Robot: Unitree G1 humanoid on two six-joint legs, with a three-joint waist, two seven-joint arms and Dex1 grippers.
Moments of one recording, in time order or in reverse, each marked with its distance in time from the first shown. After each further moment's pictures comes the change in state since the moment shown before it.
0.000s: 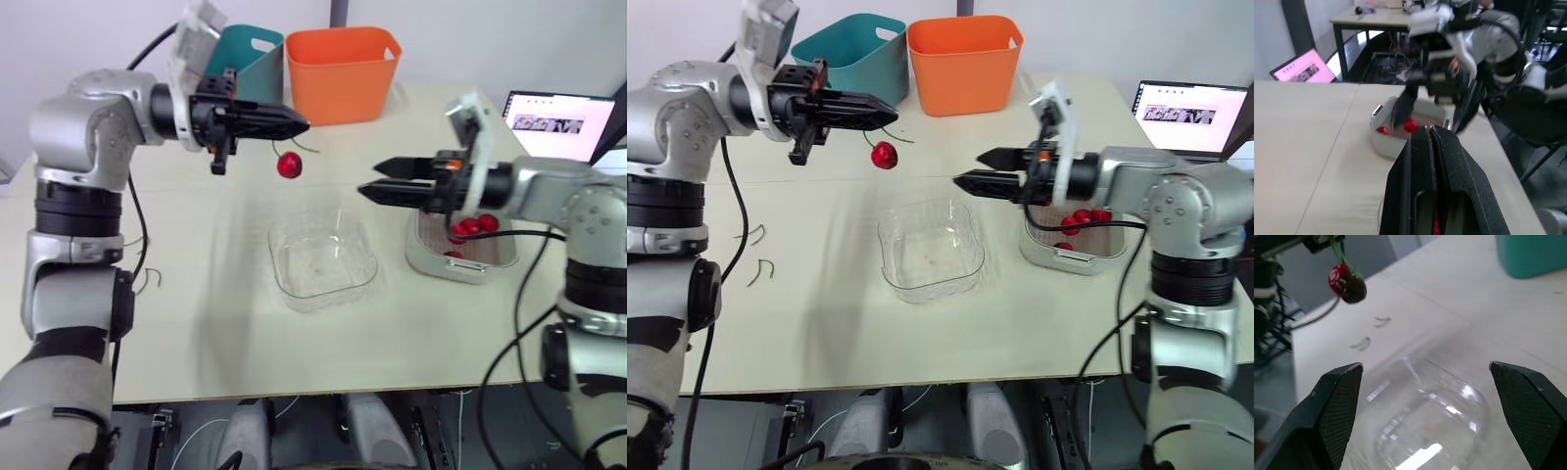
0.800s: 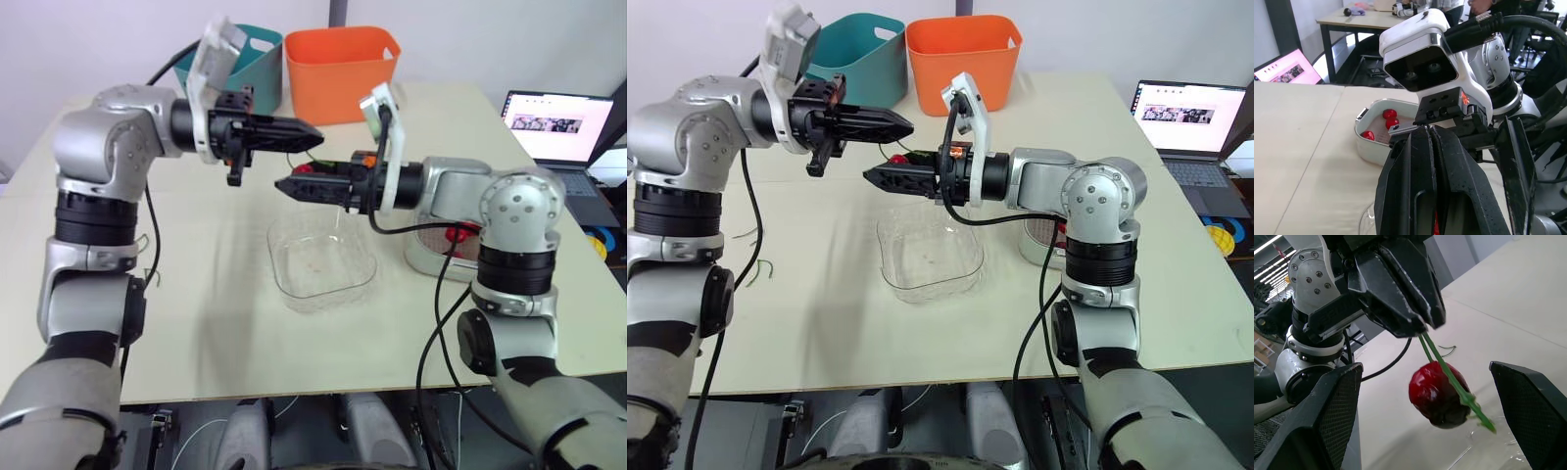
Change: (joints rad) left arm 0.039 -0.063 -0.012 -0.043 -0.009 0.019 0.045; right arm -0.098 0.310 0.018 0.050 0.109 0.074 -0.227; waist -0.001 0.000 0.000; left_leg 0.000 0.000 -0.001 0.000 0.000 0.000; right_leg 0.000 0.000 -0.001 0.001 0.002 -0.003
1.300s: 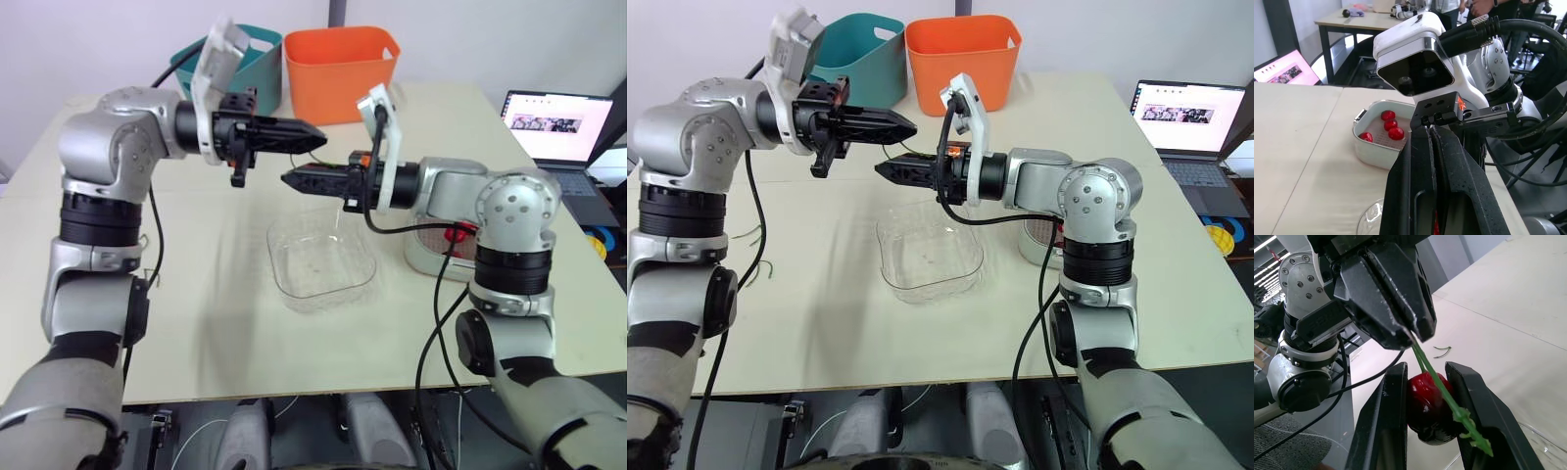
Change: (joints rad) left arm -0.004 -0.006 0.000 0.012 0.003 -0.010 0.003; right arm 0.003 0.004 0.005 0.004 -0.004 -0.014 -0.016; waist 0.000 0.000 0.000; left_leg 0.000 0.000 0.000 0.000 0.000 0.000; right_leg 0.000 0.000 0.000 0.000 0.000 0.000
